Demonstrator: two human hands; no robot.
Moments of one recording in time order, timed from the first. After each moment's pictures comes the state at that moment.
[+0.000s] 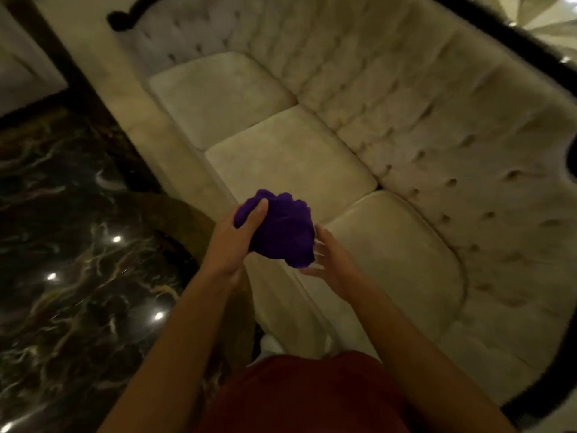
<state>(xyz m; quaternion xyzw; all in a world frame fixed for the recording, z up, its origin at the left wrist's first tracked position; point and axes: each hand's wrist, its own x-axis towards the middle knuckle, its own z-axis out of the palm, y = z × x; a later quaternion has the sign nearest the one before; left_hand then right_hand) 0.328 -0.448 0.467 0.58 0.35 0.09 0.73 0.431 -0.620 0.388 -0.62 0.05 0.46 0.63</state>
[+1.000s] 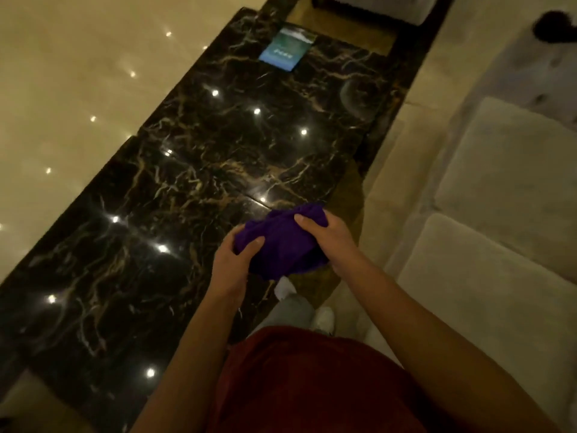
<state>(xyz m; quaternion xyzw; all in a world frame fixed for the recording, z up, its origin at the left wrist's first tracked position) 0.178 -0.220 0.378 0.17 0.67 0.46 0.56 0.366 -0.133 0.353 -0.56 -0.37 0.69 0.28</state>
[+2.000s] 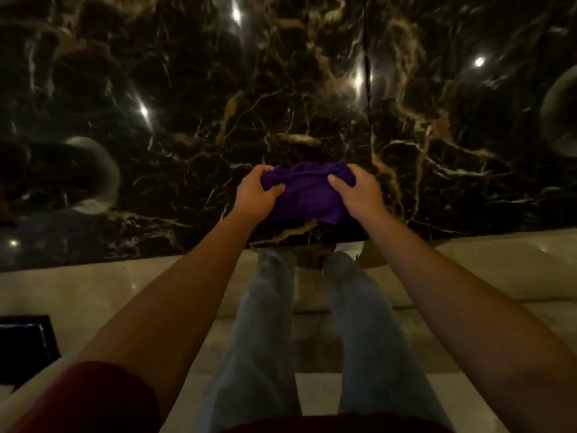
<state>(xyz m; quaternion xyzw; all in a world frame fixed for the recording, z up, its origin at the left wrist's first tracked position) 0.073 -0.162 0.017 -0.07 0.84 0.33 0.43 0.180 0.038 -0.008 -0.39 -0.73 0.53 -0.17</state>
